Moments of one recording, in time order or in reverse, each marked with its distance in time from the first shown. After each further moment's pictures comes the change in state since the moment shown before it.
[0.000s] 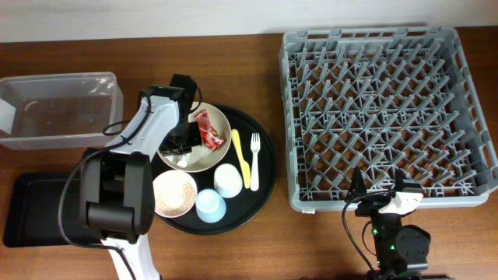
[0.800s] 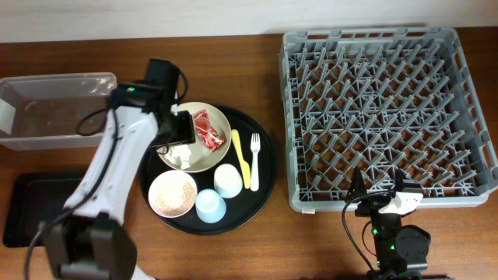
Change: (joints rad) left arm 0.004 -0.300 0.013 -0.101 0.044 0.060; right arm 0.000 0.000 0.000 0.000 0.000 0.000
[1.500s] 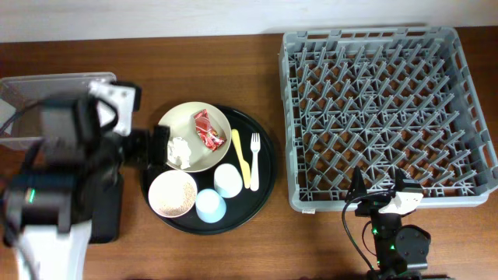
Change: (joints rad) left arm 0.131 -0.530 0.023 0.004 0.156 0.391; right arm 0.000 0.000 0.000 0.000 0.000 0.001
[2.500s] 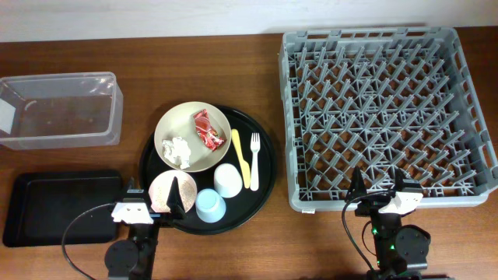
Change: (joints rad) left arm 0.000 -1.210 -1.530 1.081 -0.113 -0.169; right arm 0.000 0.000 0.000 0.000 0.000 0.000
